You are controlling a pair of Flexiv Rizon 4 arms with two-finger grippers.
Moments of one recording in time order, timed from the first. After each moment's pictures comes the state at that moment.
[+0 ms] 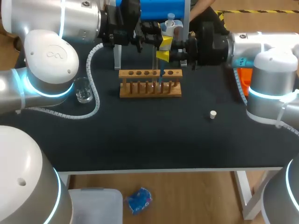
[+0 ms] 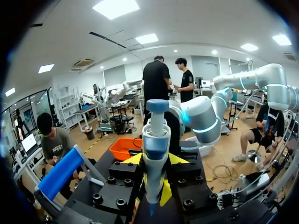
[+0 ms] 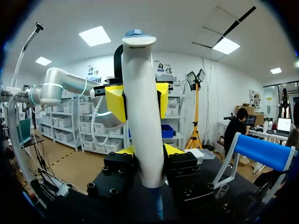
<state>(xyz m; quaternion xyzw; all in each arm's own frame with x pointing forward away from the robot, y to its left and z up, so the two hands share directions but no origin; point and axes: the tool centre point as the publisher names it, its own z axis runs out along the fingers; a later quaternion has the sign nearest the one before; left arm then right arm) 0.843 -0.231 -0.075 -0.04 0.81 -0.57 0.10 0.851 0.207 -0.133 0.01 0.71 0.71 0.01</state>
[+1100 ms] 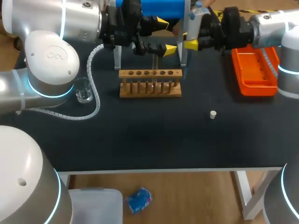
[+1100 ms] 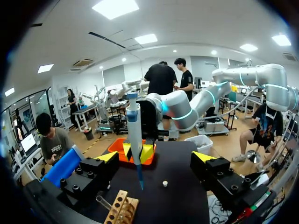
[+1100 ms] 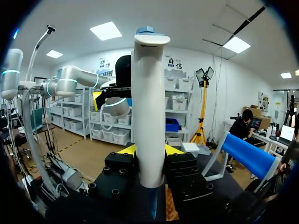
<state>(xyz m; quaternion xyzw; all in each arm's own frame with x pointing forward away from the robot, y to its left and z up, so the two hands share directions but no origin) 0.839 -0.233 -0.075 -0.04 0.81 -0.57 0.09 0.897 0.118 -0.135 -0.05 0.73 0.68 0.00</state>
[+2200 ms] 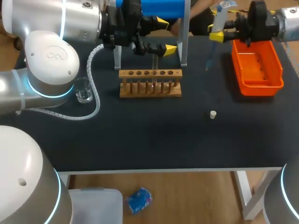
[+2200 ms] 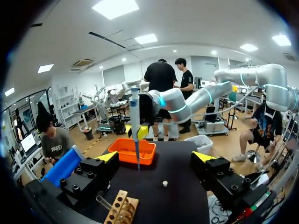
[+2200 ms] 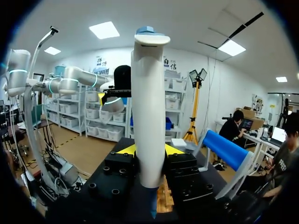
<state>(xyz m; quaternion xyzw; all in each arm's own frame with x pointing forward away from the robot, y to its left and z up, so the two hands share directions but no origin) 0.839 -0.233 -0.075 -0.04 0.81 -0.57 0.09 0.928 0.037 -0.128 -0.04 0.74 0.67 0.02</state>
